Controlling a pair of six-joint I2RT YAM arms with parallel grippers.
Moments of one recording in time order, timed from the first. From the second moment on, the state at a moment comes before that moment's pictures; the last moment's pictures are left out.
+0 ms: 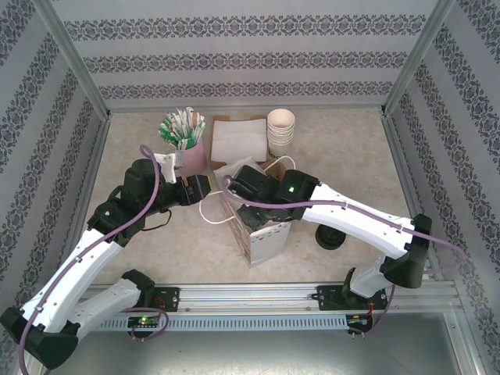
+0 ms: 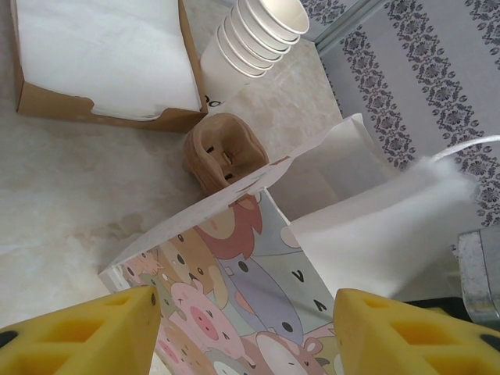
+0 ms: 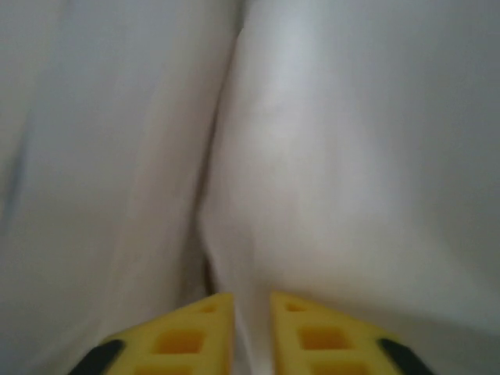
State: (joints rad) left arm -0.47 0.87 0.96 -0.59 0.25 -0.64; right arm 1.09 1.51 1.56 -1.19 0.11 0.37
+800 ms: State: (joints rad) left arm -0.47 0.71 0.99 -0.60 0.01 -0.49; right arm 1.09 0.99 1.38 -0.84 0.46 0.25
